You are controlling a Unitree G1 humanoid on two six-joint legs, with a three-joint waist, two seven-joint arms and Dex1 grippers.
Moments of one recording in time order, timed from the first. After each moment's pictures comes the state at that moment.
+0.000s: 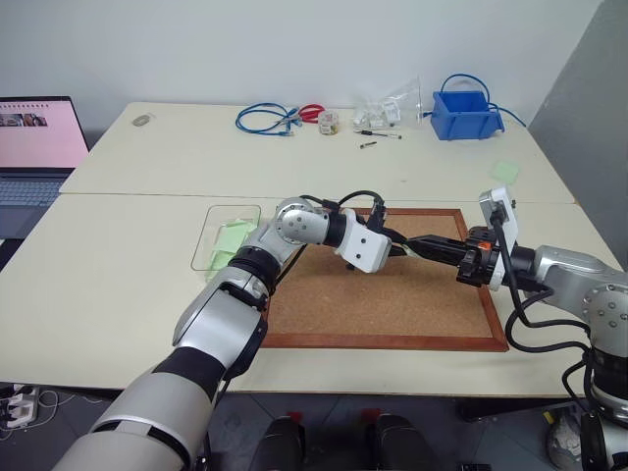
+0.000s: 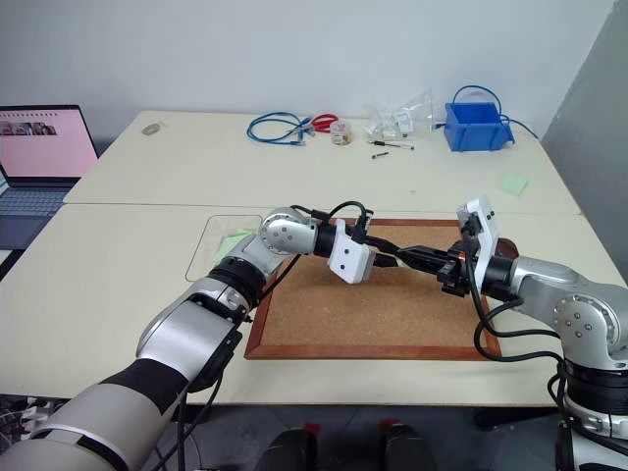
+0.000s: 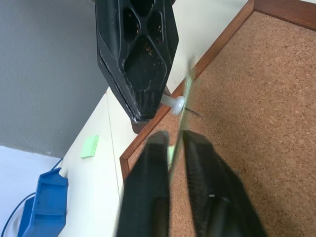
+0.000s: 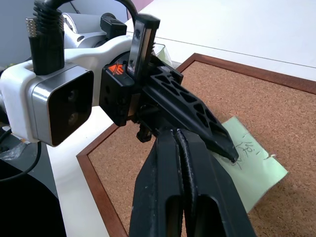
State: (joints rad) left arm -1.15 0.20 -0.38 1.12 0.22 -1.01 -1.00; right arm -0.44 -0.65 -0.21 -0.35 0.93 1.13 0.63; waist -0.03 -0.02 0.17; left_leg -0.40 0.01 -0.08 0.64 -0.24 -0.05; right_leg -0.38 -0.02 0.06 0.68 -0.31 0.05
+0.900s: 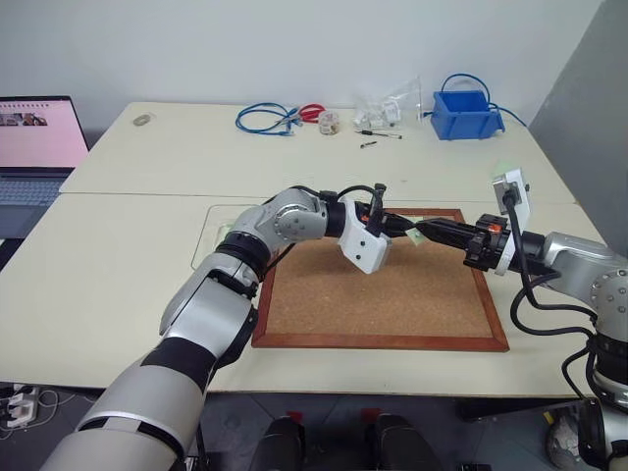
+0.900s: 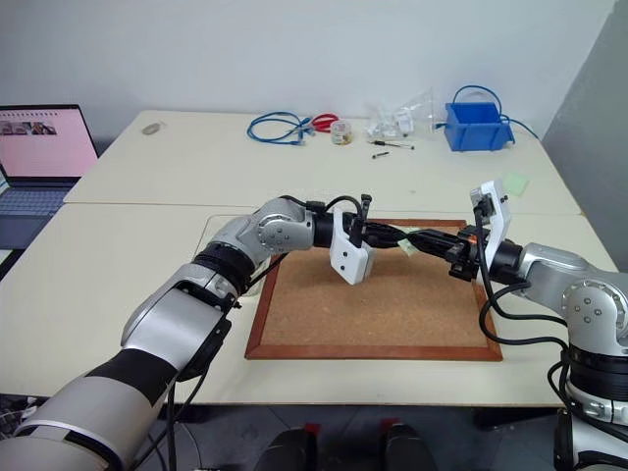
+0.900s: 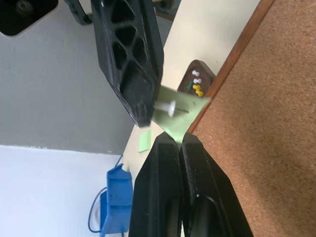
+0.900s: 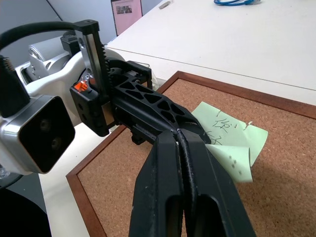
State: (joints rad) left arm -1.21 0.26 -0.43 1.11 0.52 -1.16 -0.58; right arm -0.51 -0.65 -0.25 -0.28 0.95 1.14 0.59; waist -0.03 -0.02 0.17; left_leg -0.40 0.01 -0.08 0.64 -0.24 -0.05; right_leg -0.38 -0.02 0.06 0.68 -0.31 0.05
